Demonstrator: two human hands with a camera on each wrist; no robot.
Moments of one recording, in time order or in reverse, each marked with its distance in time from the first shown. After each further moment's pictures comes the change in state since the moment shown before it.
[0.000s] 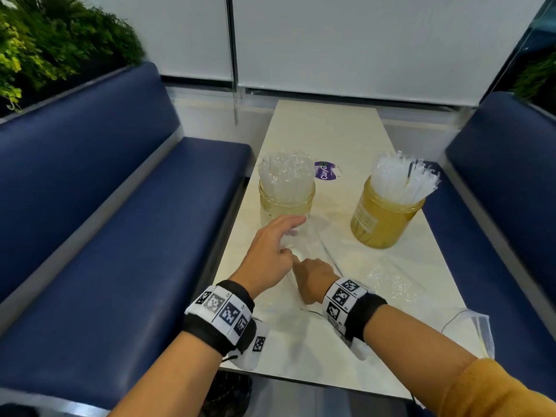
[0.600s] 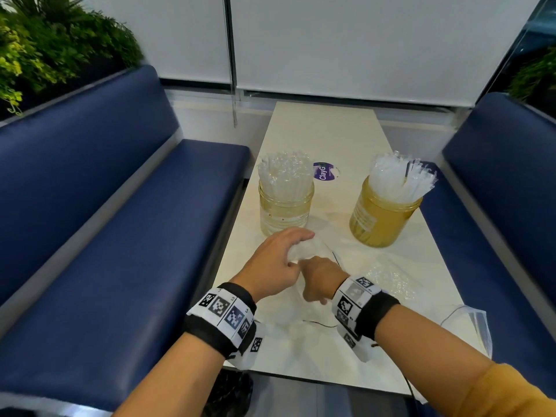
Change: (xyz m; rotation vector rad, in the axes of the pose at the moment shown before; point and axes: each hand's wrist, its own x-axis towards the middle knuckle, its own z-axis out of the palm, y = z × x) left_hand -0.006 -0.004 0.003 0.145 -0.170 0.015; right_hand -0.021 0.010 -0.012 0.076 -0.026 0.017
